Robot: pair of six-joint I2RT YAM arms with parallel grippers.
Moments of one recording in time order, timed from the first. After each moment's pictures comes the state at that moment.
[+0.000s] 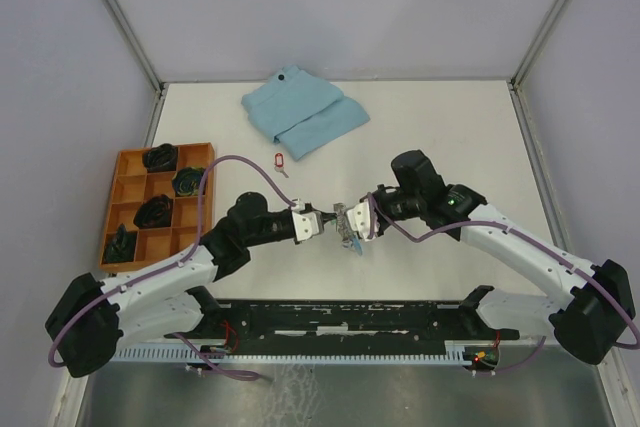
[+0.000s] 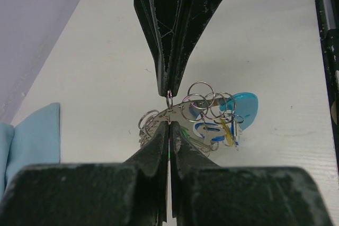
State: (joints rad) left arm -0.82 1.00 0.46 0.39 0.47 0.50; right arm 0.71 1.17 0.90 -0.43 -0.64 -1.17
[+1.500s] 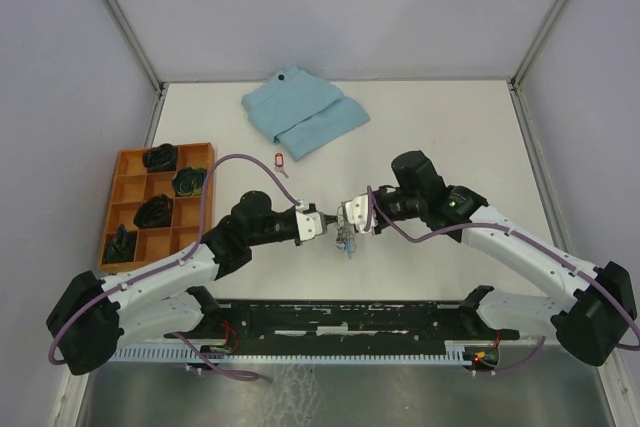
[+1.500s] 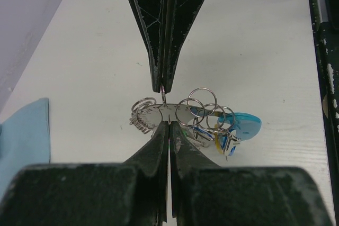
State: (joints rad) left arm -0.83 1.01 0.48 0.33 0.46 0.50; right arm 0.73 1.15 0.90 -0.41 -0.62 -1.03
